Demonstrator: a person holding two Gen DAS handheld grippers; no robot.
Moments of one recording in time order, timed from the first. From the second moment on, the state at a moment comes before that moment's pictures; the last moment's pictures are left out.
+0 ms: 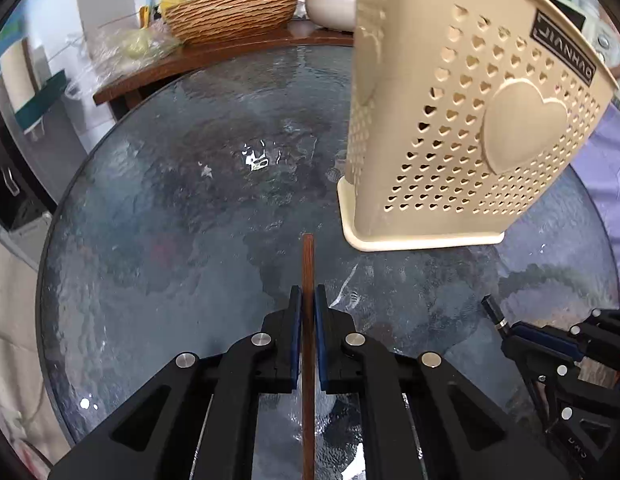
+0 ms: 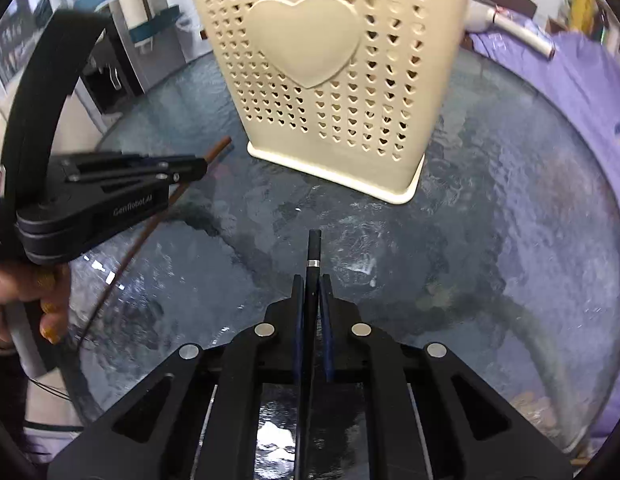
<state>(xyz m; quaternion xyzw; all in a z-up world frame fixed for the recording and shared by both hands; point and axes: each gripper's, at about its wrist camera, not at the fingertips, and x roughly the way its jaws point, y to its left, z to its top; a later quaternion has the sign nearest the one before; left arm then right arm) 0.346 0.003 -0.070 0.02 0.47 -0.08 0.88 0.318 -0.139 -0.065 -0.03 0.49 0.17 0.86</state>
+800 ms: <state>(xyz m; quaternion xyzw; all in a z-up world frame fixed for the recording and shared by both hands) 0.263 0.011 0.040 -0.02 0.33 -0.16 0.93 0.255 -0.181 0.052 0.08 0.30 0.28 0.91</state>
